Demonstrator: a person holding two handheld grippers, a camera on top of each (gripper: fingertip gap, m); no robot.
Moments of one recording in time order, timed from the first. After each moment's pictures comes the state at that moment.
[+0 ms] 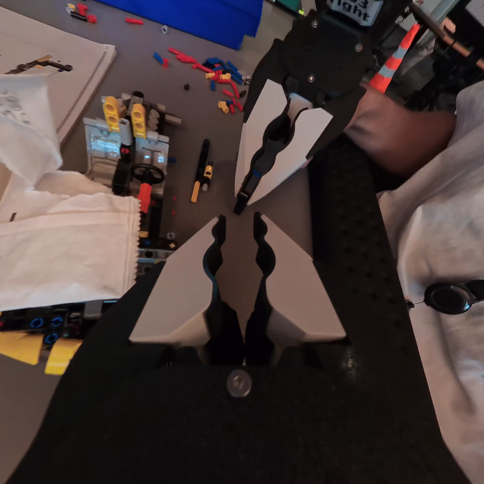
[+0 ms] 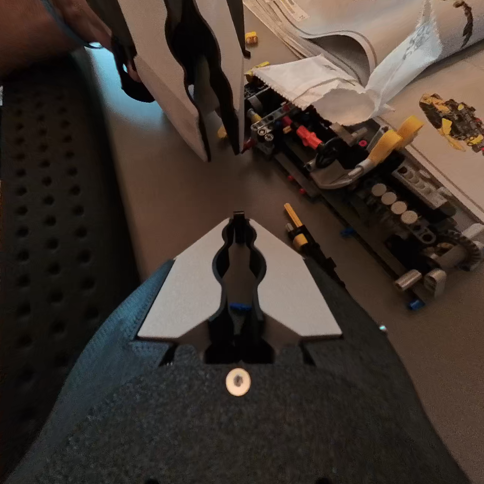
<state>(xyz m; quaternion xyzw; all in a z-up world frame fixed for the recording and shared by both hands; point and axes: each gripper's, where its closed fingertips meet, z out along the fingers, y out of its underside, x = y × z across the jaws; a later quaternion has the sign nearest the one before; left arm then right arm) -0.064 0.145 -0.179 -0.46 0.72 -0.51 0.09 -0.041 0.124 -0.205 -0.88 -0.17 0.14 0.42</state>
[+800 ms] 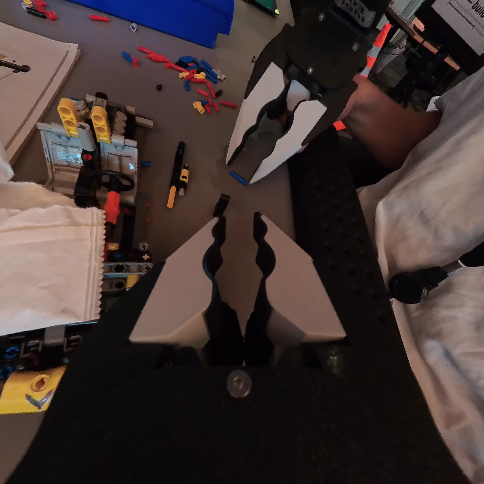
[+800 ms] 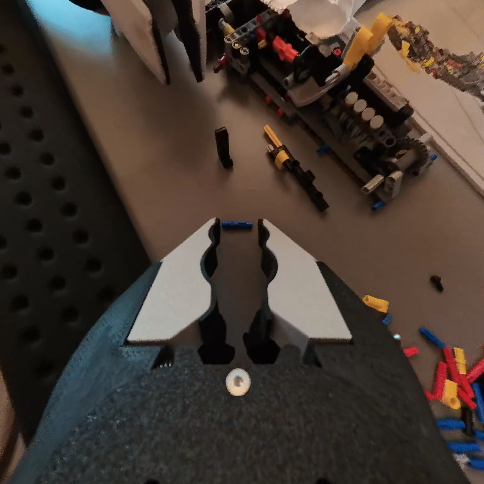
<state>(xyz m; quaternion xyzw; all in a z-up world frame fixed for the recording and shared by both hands) -0.069 0.128 -0.177 -0.44 0.73 -0.52 0.07 -0.010 0.070 -0.215 -0.92 -0.15 0.04 0.37</state>
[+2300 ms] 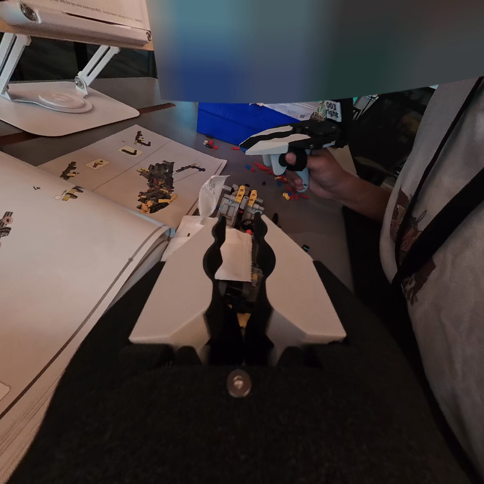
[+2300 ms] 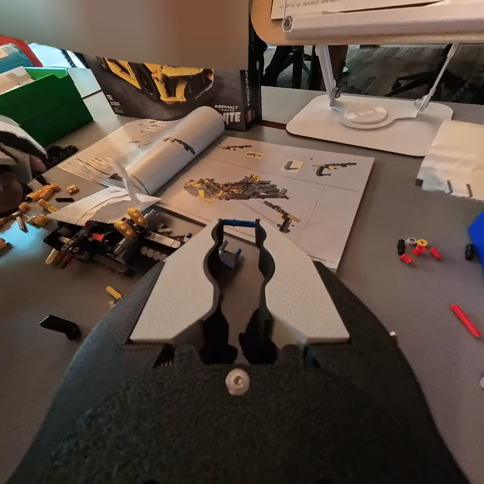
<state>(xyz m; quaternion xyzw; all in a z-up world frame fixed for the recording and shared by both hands) -0.050 0.247 -0.124 -0.50 0.59 -0.59 0.22 0.135 0.156 -0.153 -0.81 0.09 0.02 0.57</state>
